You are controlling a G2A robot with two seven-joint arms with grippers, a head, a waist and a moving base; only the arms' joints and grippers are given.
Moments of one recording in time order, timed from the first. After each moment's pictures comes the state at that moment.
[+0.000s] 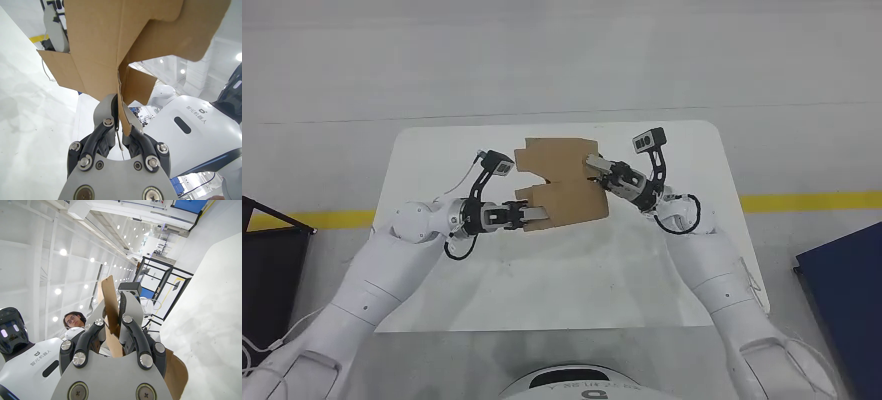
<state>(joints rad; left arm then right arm) 1.06 -0.96 -0.91 -1.41 -0.77 -0.67 -1.16 -1.11 -1.34 1.21 -1.15 0.68 -0.55 1.09</state>
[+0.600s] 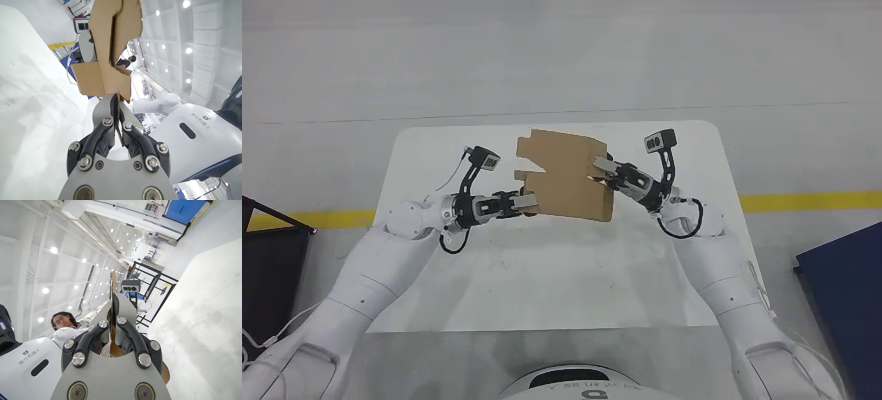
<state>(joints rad) 1.03 -0.95 -0.89 -1.29 -0.79 -0.71 -1.11 -1.14 -1.32 1.25 -1.18 0.52 -0.60 0.99</state>
